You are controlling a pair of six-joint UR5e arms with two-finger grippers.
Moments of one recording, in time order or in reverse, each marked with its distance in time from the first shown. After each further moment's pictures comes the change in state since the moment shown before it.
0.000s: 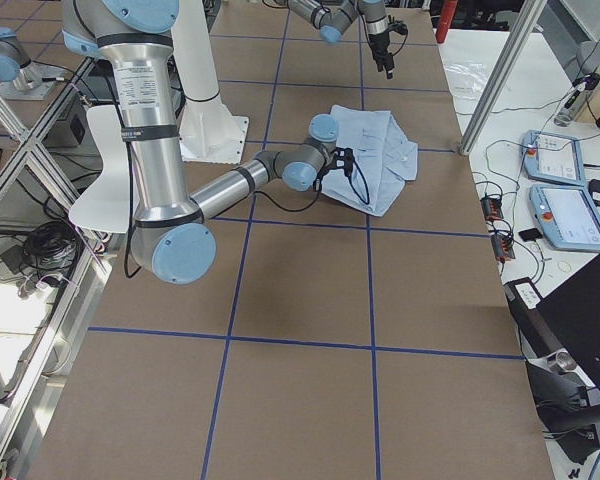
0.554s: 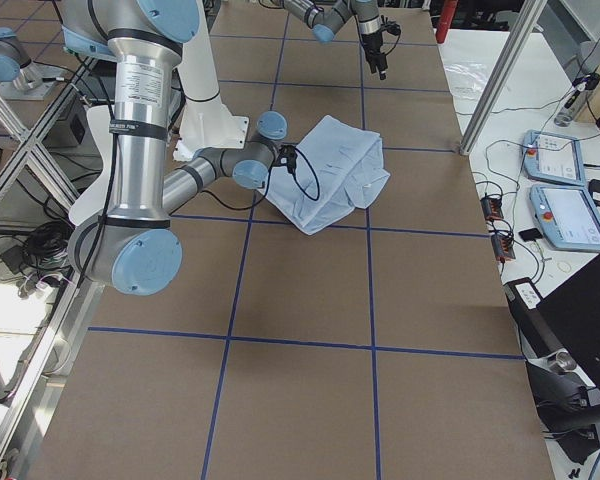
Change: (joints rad) left arm 0.041 0.030 -0.088 0.004 -0.002 -0.051; right arm -0.316 -0.243 0.241 0.002 -0.003 0.007
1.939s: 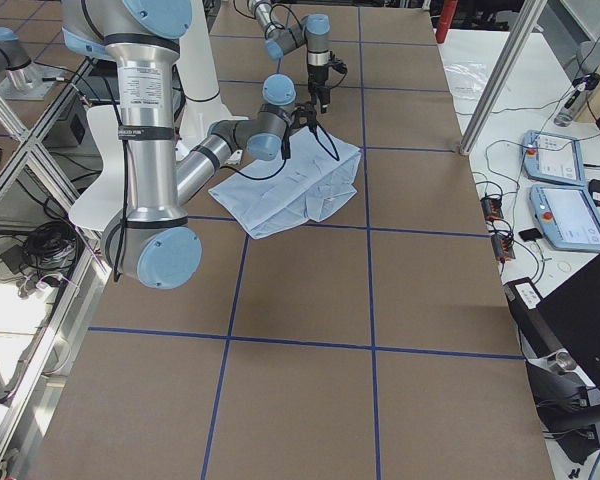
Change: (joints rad) left arm 0.365 0.038 -0.164 0.122 0.036 -0.338; right arm 0.207 0.187 0.046 0.035 -0.069 -0.001
